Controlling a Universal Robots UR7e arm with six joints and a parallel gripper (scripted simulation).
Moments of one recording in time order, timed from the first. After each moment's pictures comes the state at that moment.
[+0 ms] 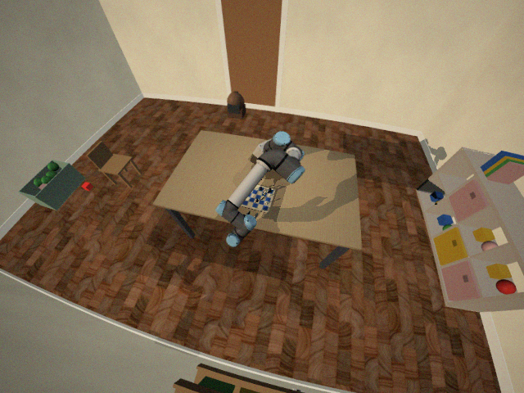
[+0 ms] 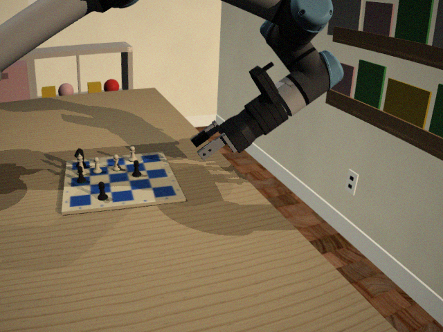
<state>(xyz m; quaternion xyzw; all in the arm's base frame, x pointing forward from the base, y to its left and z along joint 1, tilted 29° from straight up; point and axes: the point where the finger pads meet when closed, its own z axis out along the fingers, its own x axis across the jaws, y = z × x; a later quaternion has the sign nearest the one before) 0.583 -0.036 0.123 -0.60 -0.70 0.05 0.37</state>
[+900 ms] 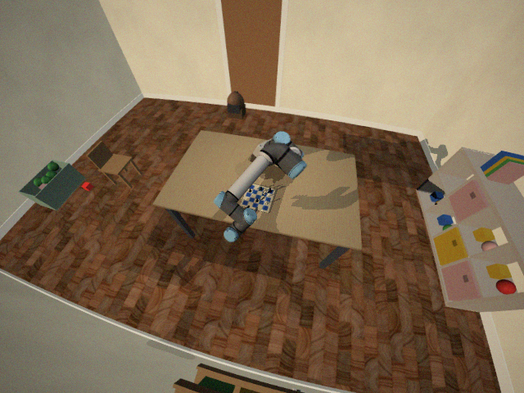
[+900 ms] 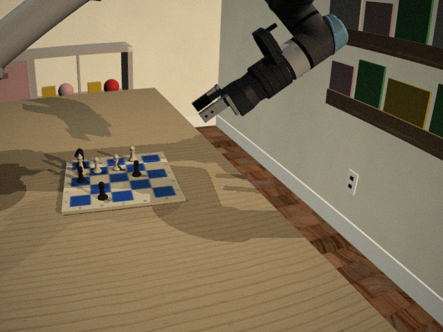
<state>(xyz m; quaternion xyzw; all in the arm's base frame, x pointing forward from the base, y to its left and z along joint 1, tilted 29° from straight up) 0.561 -0.065 0.192 -0.60 -0.70 0.05 0.37</state>
